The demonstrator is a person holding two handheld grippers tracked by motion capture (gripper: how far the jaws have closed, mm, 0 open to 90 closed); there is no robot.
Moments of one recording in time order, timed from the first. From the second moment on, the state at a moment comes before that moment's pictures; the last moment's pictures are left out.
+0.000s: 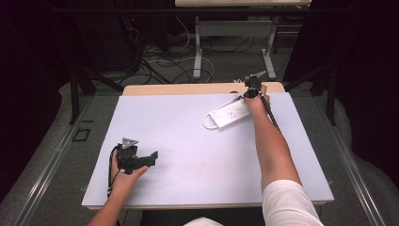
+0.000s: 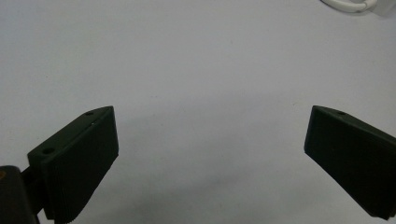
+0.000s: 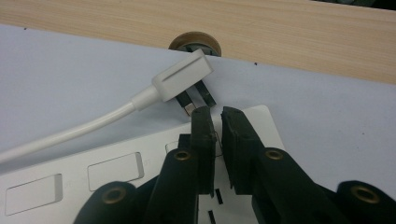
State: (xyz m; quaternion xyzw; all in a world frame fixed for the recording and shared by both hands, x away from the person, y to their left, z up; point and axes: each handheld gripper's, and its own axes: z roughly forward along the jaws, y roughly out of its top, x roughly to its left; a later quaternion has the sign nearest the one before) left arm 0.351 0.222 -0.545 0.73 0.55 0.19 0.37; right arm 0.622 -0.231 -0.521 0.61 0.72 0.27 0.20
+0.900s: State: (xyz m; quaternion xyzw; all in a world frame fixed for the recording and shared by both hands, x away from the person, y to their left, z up) left arm 0.351 0.219 -0.546 0.73 0.55 0.19 0.36; right arm 0.614 -0.229 -0.505 0.59 0.73 0.27 0.22
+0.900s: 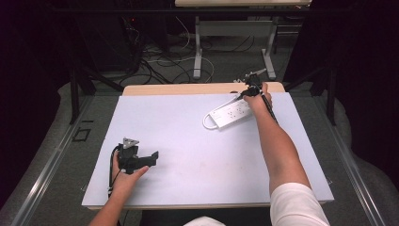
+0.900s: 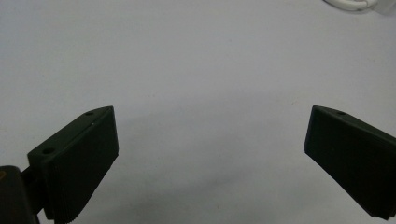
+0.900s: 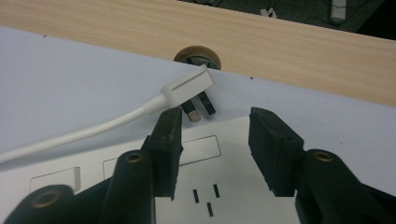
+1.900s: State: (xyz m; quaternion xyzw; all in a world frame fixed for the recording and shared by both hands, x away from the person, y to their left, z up) left arm 0.355 0.216 -0.544 0.73 0.54 0.20 0.37; right arm 0.593 -0.220 -0.477 0.56 0.74 0.30 0.24
